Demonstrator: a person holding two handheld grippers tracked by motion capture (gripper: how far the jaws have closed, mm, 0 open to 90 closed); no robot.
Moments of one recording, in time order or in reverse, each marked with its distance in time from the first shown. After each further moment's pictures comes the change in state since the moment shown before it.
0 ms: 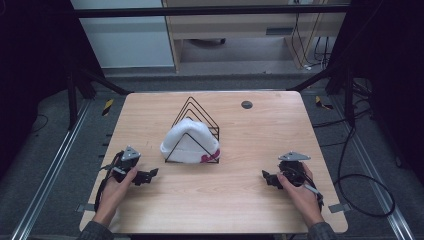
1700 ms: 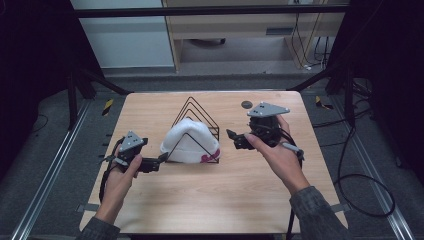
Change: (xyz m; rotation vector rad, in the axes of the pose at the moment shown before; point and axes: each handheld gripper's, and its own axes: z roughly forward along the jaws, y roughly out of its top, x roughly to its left) left arm -0.037 0.067 -0.043 -0.248 -0.046 0.023; right arm 0.088 0.173 -0.074 -0.279 0.140 -0.225
